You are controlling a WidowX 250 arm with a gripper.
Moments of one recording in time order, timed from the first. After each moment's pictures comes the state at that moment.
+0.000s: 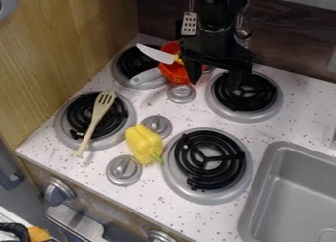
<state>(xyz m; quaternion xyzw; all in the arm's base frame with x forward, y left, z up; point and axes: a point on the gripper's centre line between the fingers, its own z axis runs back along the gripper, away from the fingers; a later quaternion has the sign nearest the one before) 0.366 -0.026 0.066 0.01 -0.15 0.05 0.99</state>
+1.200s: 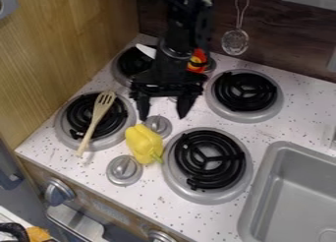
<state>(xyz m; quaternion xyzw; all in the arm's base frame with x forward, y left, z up) 0.292 0.022 0.046 0.11 -0.03 0.39 0.91</state>
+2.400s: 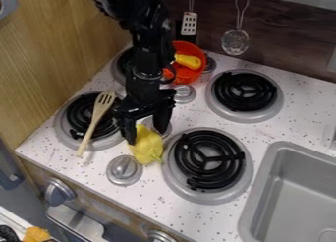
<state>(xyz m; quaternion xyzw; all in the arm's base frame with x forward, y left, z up) 0.287 0.052 -0.009 0.07 0.02 0.53 0.84</state>
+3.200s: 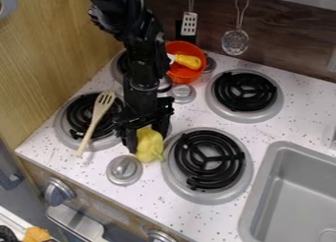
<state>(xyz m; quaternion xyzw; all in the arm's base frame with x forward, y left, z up) 0.280 0.052 -0.023 0.05 0.02 0.54 0.84</state>
